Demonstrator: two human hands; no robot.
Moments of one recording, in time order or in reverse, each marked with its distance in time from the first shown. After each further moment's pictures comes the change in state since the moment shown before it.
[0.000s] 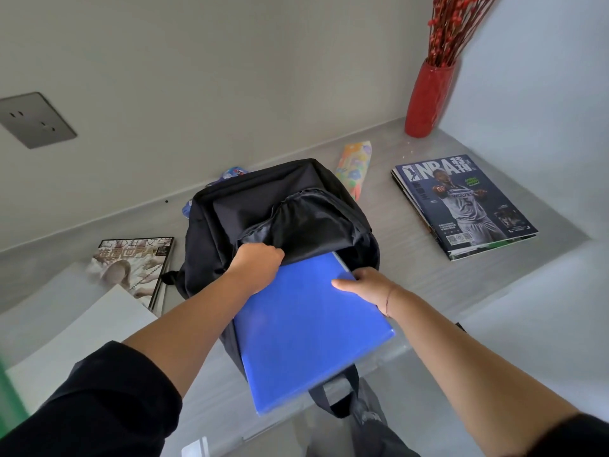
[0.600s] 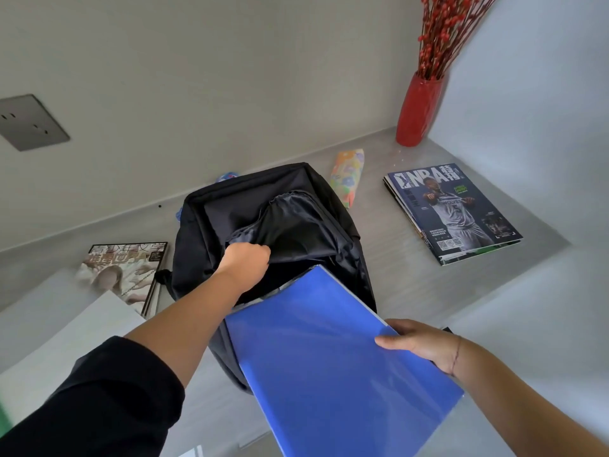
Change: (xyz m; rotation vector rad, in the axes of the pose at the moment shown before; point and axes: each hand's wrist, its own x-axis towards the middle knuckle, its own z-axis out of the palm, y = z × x) left_hand 0.006 -0.017 0.008 -0.033 0.009 -0.071; right_hand -0.062 0.078 -0.037 0.194 -0.319 0.089
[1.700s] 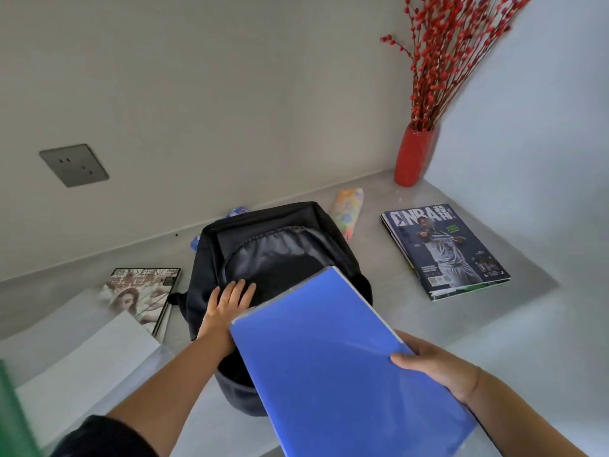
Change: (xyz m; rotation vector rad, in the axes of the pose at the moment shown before) left_hand -0.069 0.007 0.027 -0.136 -0.070 -0.246; right_hand -0.045 -0.016 -0.025 0.344 -0.168 -0.235
